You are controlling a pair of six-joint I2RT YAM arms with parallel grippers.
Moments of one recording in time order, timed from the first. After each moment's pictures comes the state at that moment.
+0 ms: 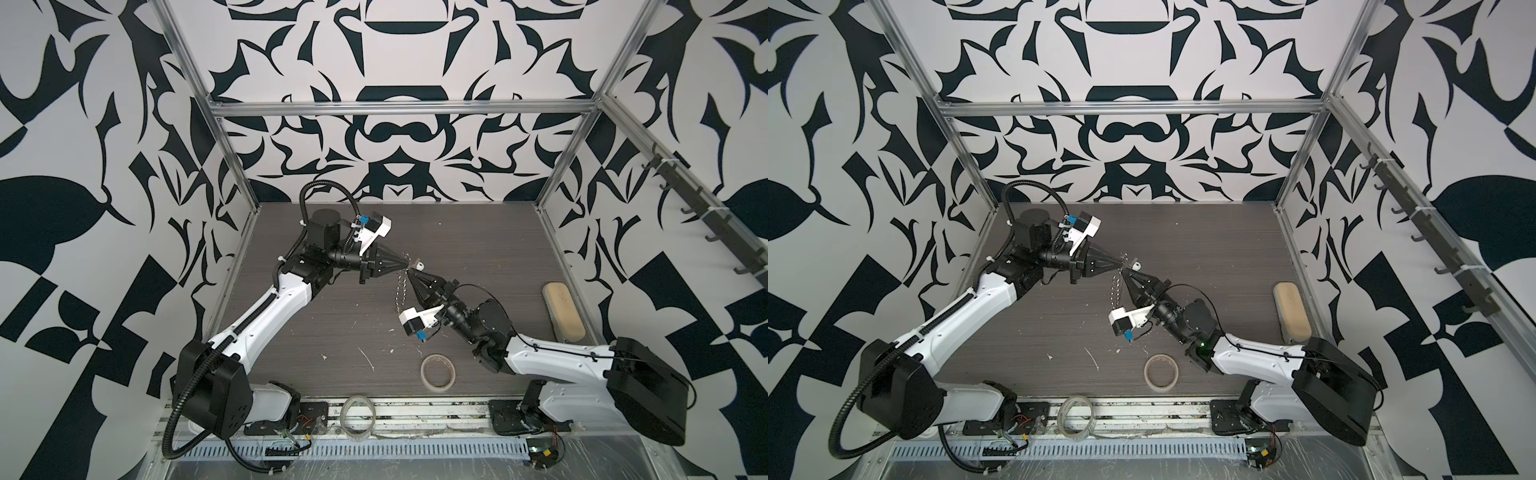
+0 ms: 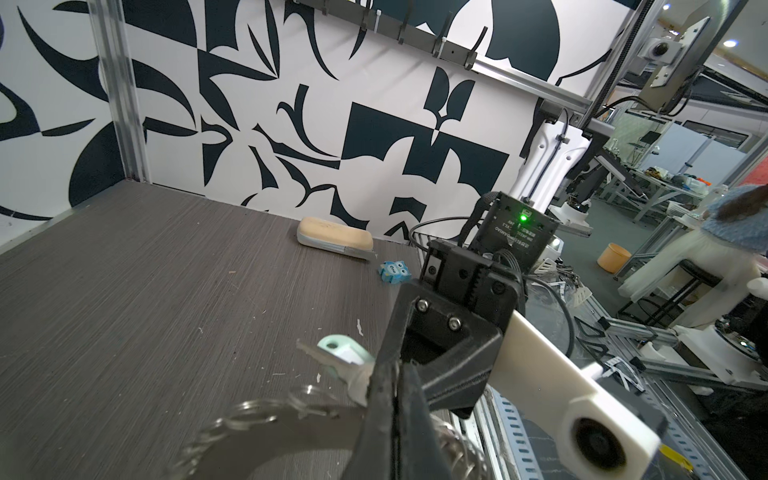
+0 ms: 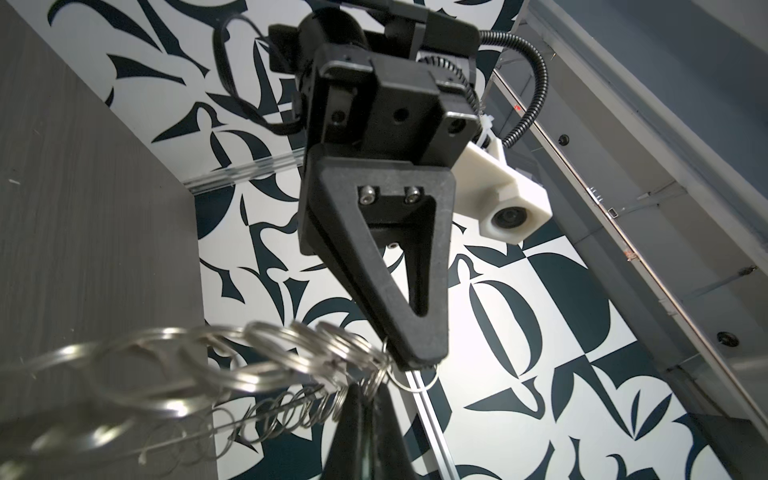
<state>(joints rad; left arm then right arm) -0.45 1.35 1.09 0.01 1.24 -0.03 0.94 1.24 0.45 1.10 0.06 -1.40</state>
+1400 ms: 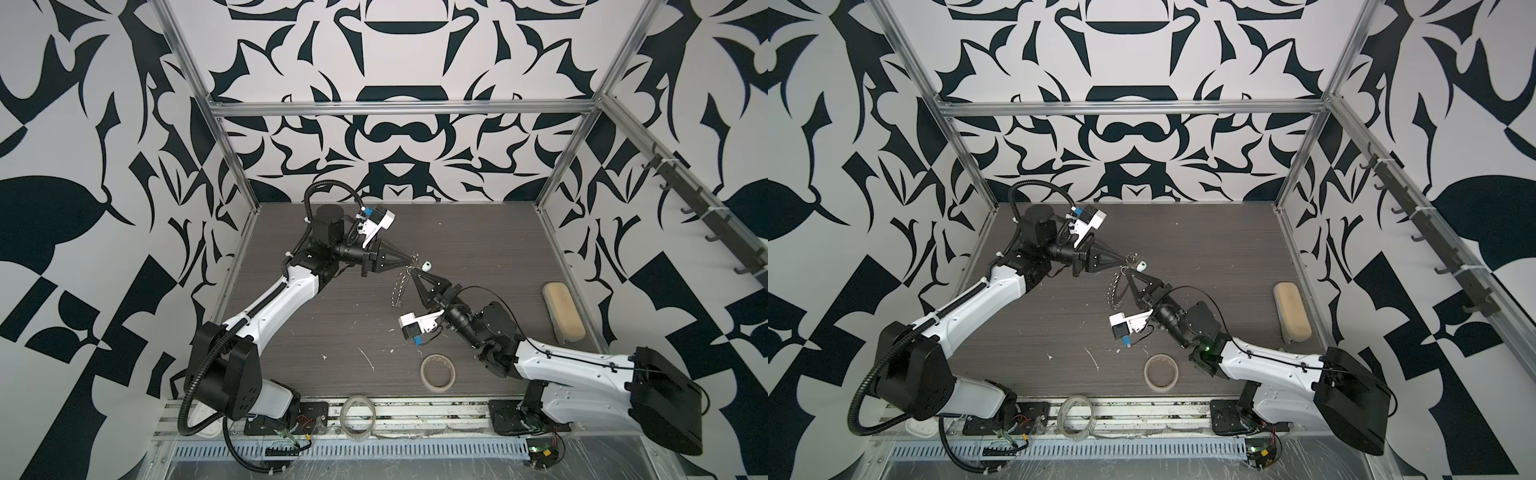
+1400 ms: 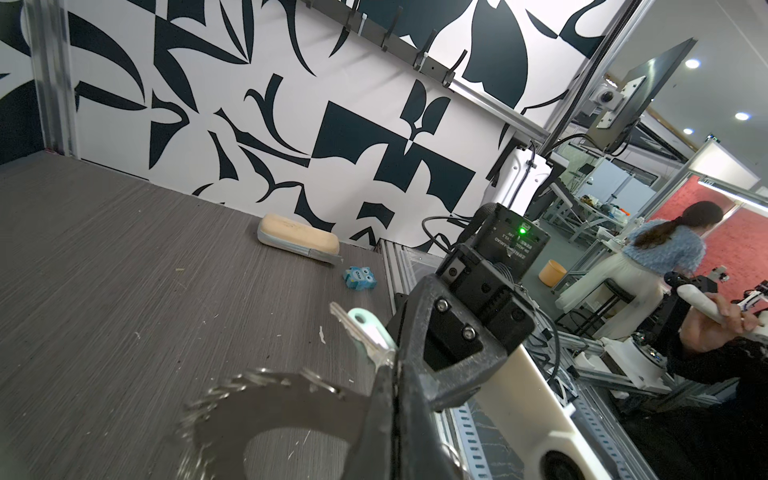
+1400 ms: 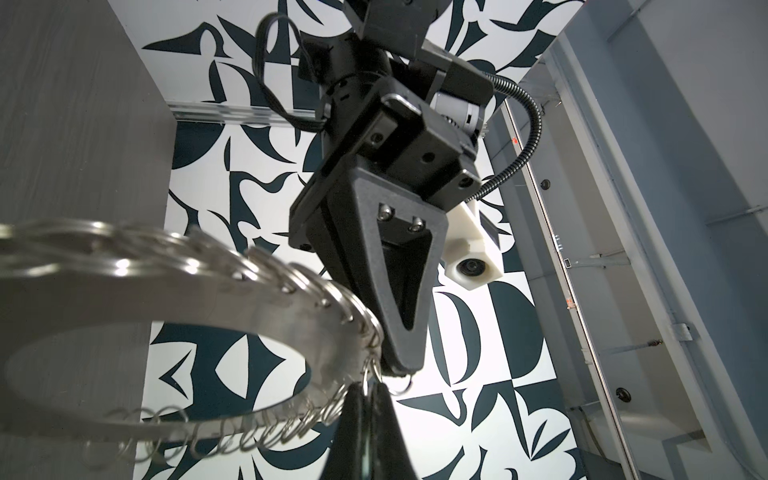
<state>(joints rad) -0.45 1.45 1.13 0.17 1.34 -0.27 0.99 1.14 0.46 0.97 0.16 -1.67</state>
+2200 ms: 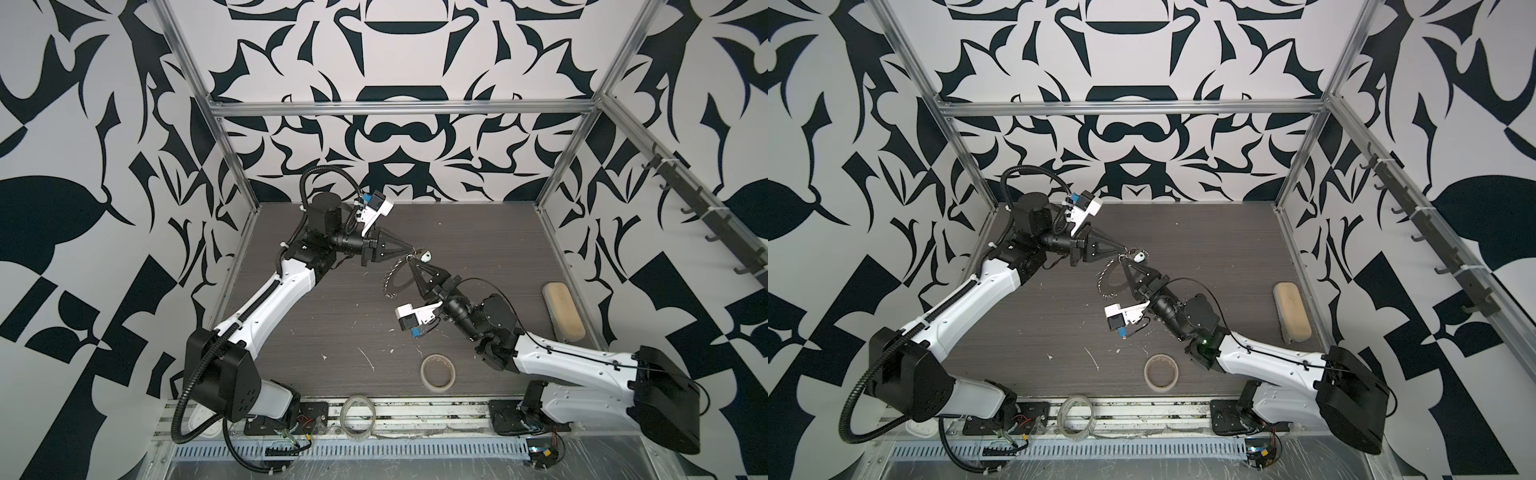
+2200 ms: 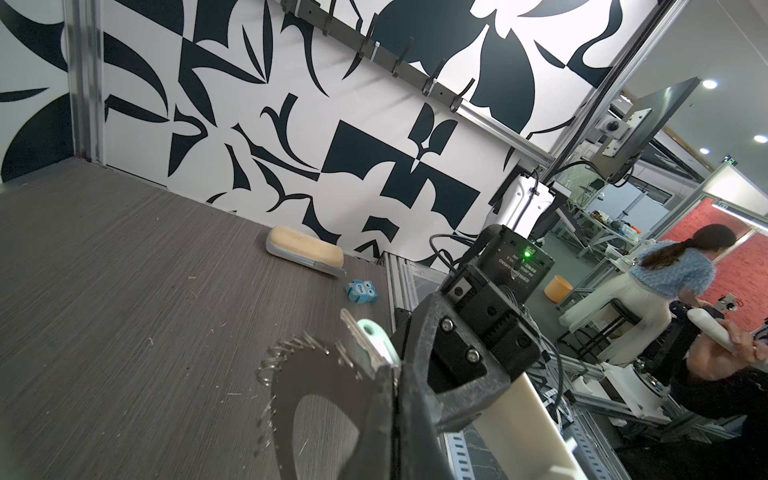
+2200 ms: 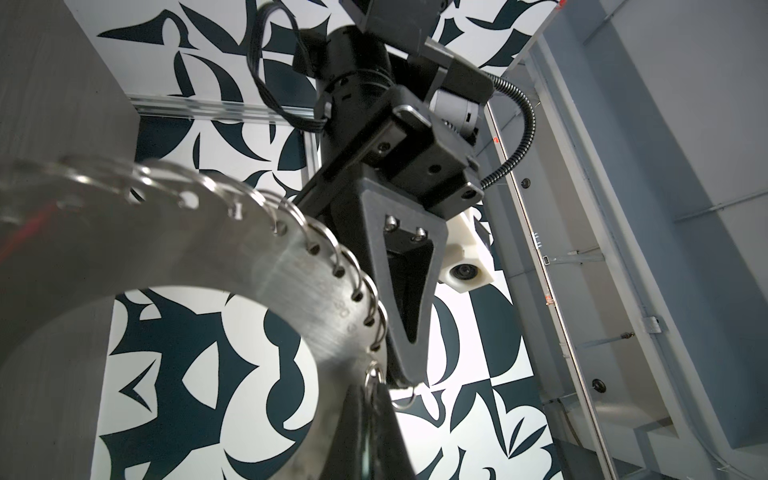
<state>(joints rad) -0.44 1.44 1.25 0.04 1.30 -0.30 0.98 1.15 0.56 0.94 0.14 -1.69</state>
